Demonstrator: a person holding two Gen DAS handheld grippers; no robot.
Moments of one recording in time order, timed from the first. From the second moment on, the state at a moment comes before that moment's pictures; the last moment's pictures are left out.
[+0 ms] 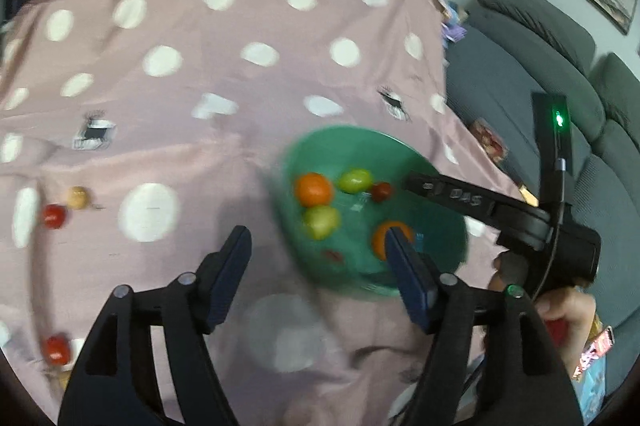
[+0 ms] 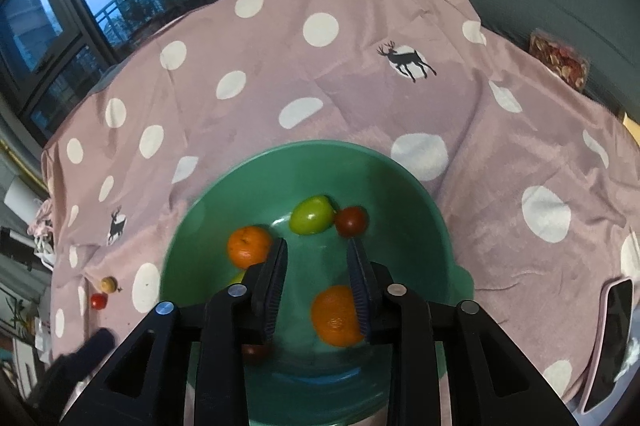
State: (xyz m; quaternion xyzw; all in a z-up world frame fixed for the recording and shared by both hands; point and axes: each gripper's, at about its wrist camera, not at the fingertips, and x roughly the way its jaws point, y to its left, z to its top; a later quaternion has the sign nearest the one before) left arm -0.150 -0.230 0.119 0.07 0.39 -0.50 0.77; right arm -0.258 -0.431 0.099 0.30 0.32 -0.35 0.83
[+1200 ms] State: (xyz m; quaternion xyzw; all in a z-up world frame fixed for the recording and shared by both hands) left arm -0.007 0.001 0.079 -0.11 0.45 -0.26 0.85; right arm -0.029 -0.243 0.070 0.29 0.43 -0.04 0.85
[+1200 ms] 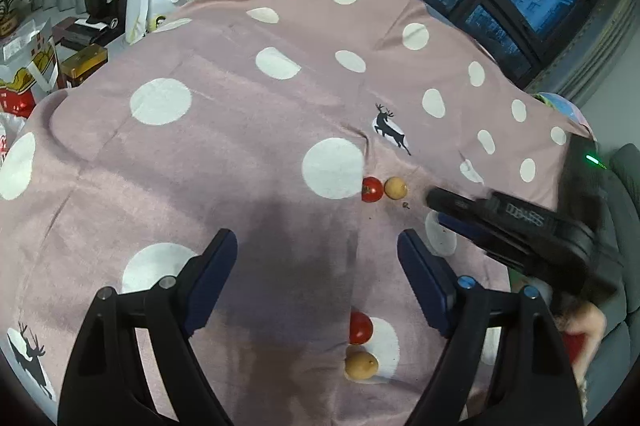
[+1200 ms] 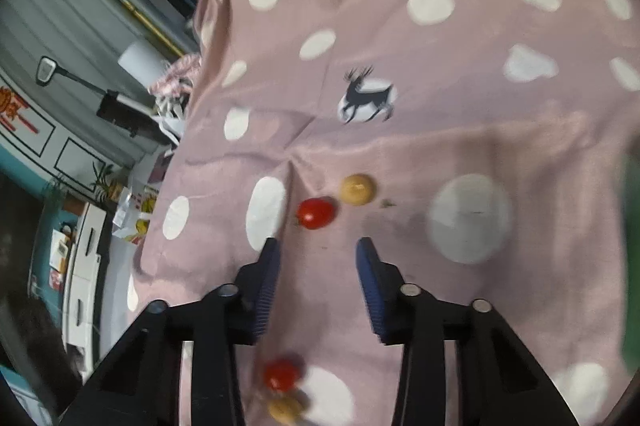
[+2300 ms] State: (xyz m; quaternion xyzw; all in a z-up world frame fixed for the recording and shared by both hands) left arm -0.066 -0.089 0.060 0.07 0.47 -0.33 0.81; right arm -0.119 -0.282 0.079 0.33 0.39 -0.09 0.86
